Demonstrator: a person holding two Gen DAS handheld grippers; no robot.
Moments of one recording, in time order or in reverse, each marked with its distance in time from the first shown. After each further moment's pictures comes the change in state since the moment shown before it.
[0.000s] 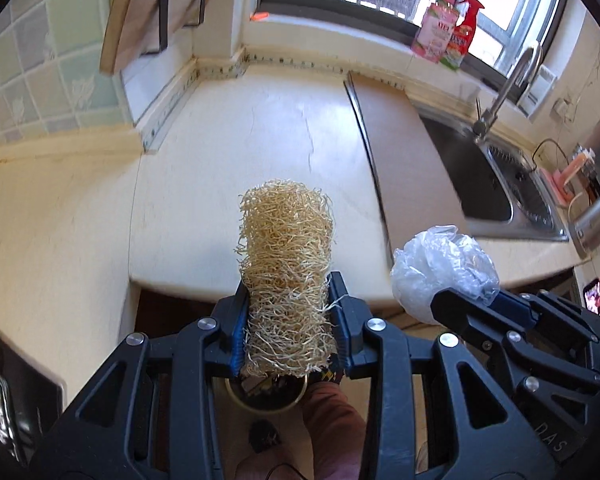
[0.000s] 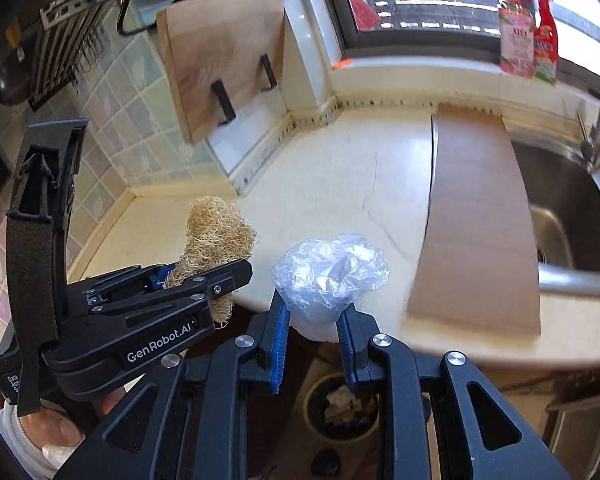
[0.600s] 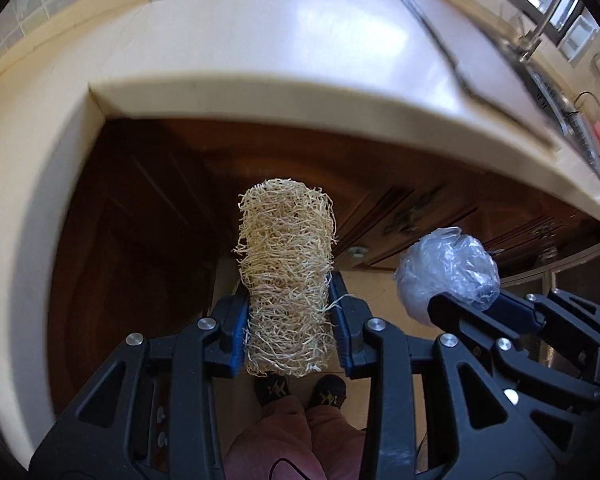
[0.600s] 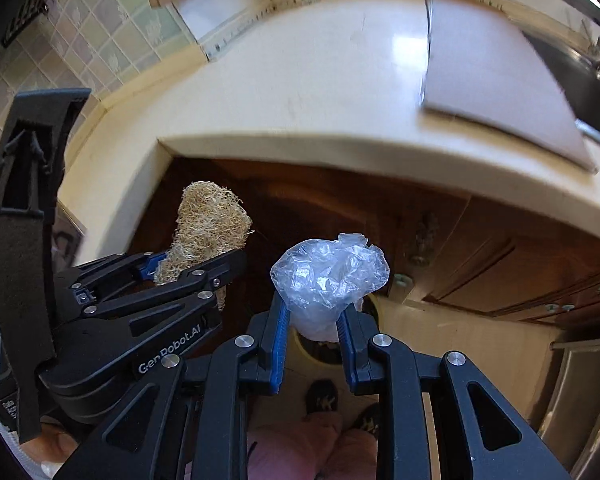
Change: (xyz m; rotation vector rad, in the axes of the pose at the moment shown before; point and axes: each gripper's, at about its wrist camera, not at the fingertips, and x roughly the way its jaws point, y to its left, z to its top) left arm 0.118 0.013 -0.137 -0.051 0.205 0.099; right arm 0.103 -0.014 -0.152 0.011 0.270 -0.044
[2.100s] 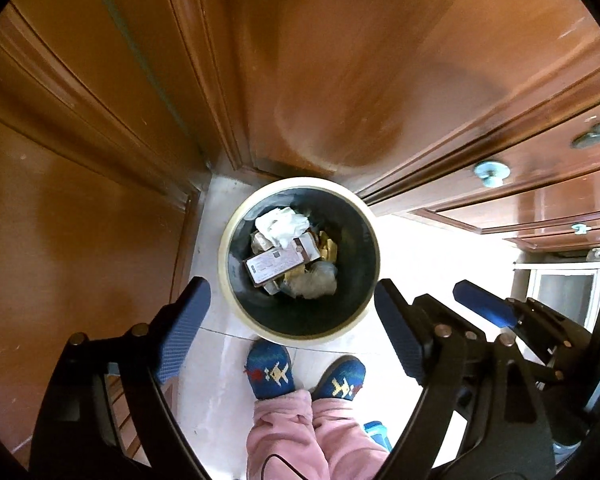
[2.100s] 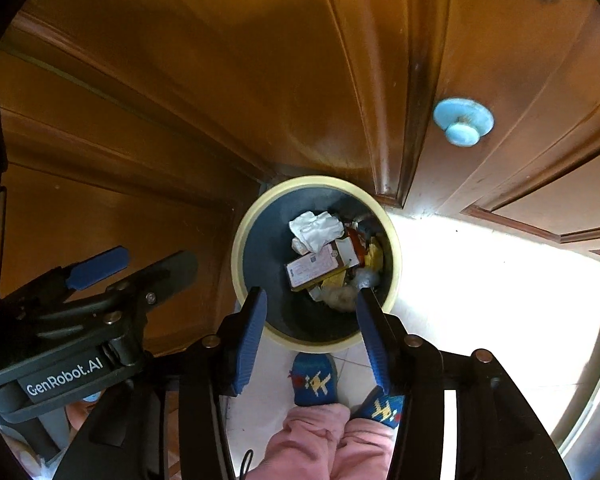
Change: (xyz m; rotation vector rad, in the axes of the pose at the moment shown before) left arm 0.269 0.071 -0.091 -0.113 0.224 0.010; right arm 0.315 -0.080 -0.107 0.131 0.264 0.025
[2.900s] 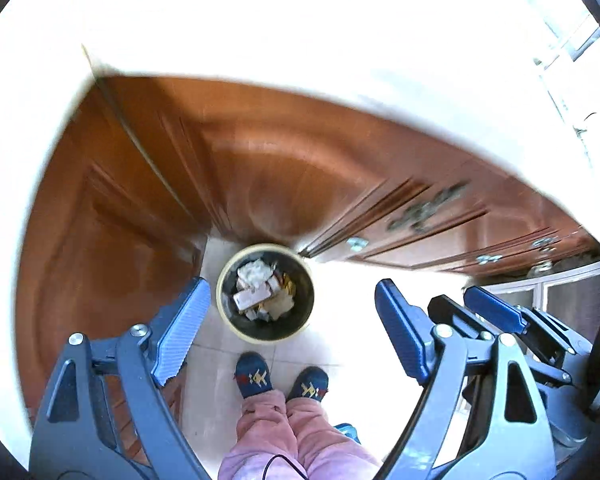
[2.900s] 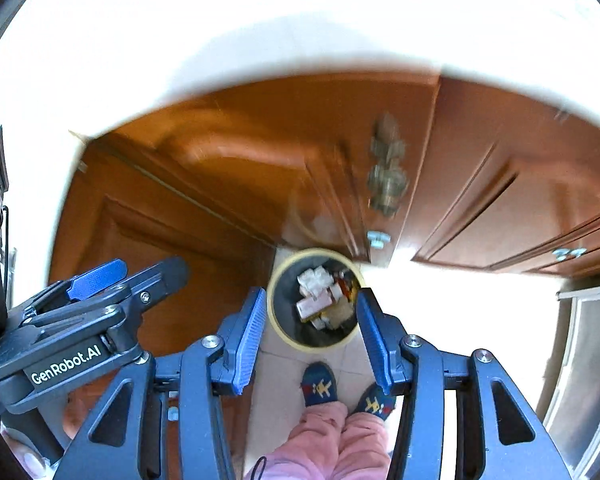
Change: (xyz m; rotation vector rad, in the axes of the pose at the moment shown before) left arm -0.286 -0.063 0.029 0.050 -0.191 -0.047; right arm -0.281 0.040 0.013 0.041 -0.207 -0.044
